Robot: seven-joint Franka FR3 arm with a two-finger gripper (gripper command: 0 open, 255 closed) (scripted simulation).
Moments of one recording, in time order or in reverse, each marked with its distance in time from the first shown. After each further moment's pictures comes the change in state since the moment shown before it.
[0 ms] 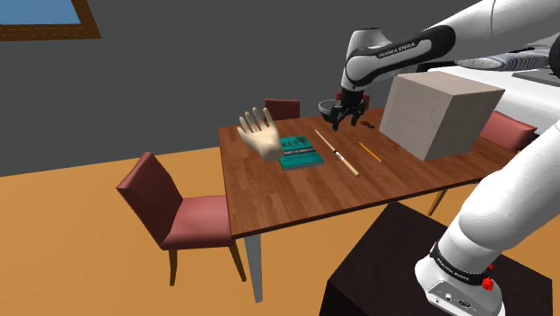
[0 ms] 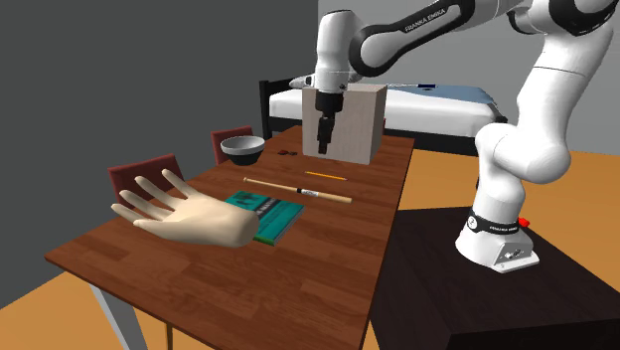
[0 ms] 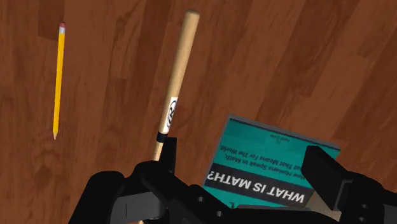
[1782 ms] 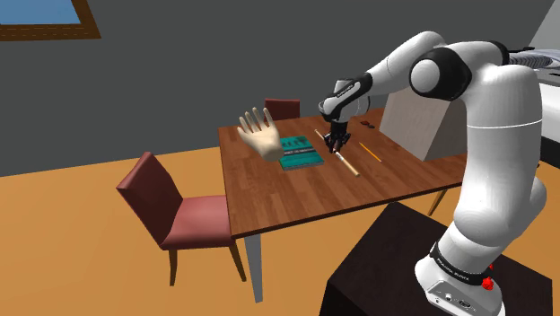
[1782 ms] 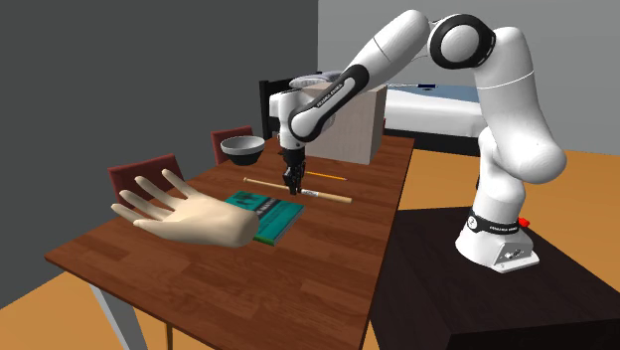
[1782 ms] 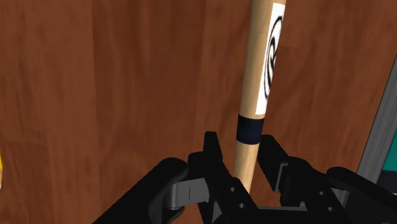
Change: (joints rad) arm -0.112 0.644 -0.065 0.319 0.181 0.224 -0.075
